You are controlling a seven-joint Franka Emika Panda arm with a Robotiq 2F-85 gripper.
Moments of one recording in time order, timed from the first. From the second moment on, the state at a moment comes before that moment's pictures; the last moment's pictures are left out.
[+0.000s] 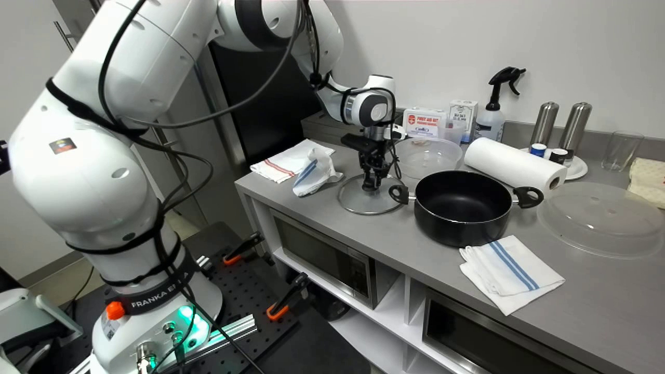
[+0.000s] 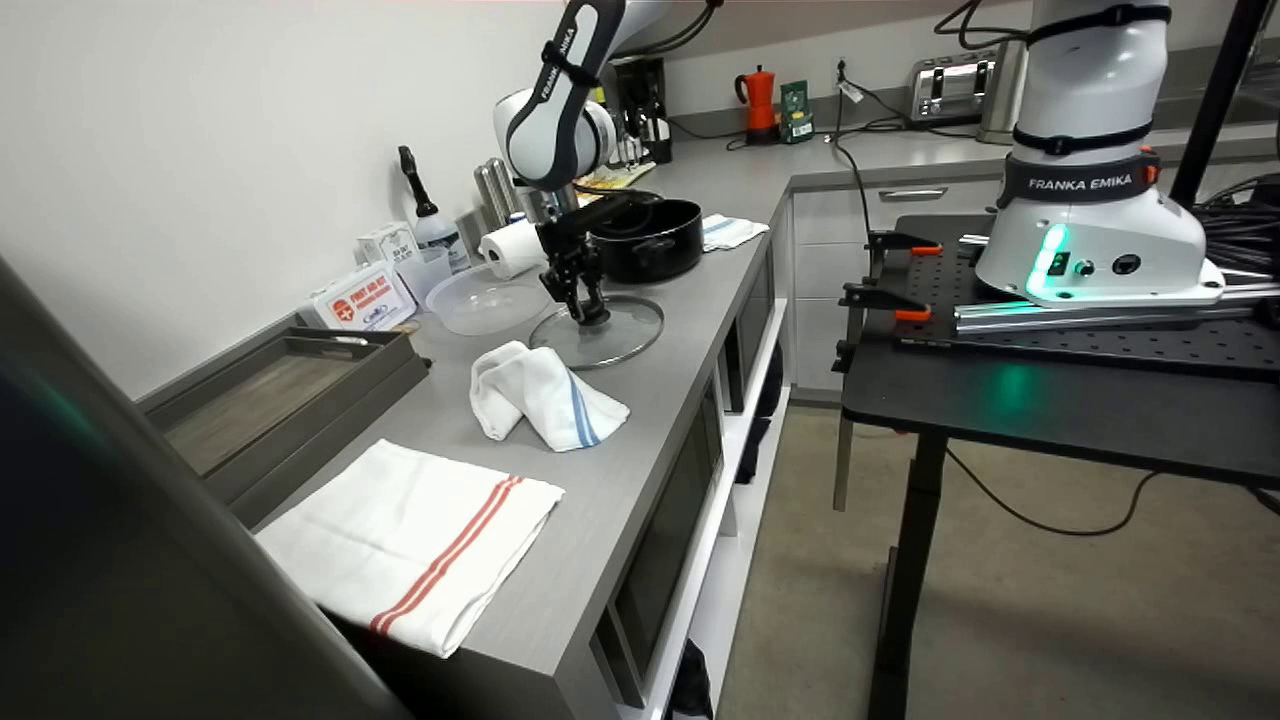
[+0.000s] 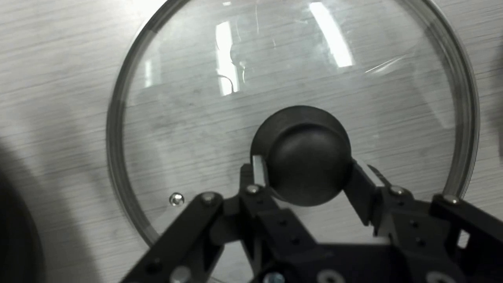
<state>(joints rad) 0.07 0.89 0.02 -1.58 0.02 2.35 0.19</state>
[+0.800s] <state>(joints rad) 0.07 0.87 0.02 -1.55 0.02 2.35 0.19</state>
